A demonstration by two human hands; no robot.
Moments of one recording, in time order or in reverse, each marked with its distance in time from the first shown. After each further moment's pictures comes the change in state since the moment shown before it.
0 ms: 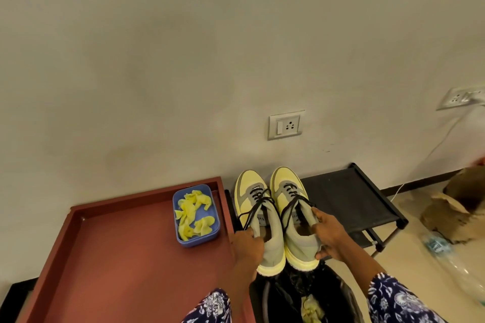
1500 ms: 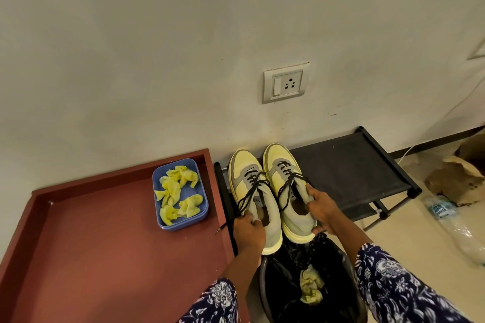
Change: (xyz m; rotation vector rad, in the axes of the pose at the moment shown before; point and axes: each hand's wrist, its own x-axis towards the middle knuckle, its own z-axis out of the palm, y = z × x) left_hand 0.038 -0.032 0.052 -0.084 0.059 -0.176; right_hand 0.072 0.020 0.024 -0.068 -0.070 0.116
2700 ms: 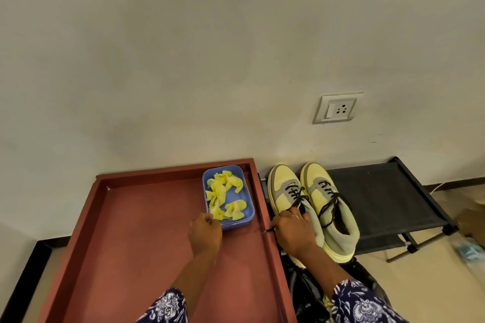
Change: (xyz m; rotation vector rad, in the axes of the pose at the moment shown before) left_hand 0.039 -0.029 -0.182 0.016 0.367 0.076; right_hand -0.087 -0.052 0.134 -1.123 0.133 -0.718
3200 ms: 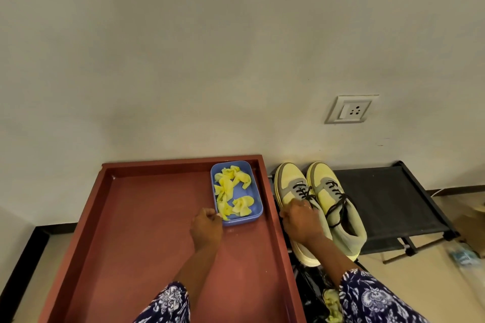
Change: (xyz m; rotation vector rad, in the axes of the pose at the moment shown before) left_hand 0.011 -0.012 -0.009 -0.120 -0.001 -0.030; right_hand 0.015 -0.007 -0.009 0.155 0.097 0.058
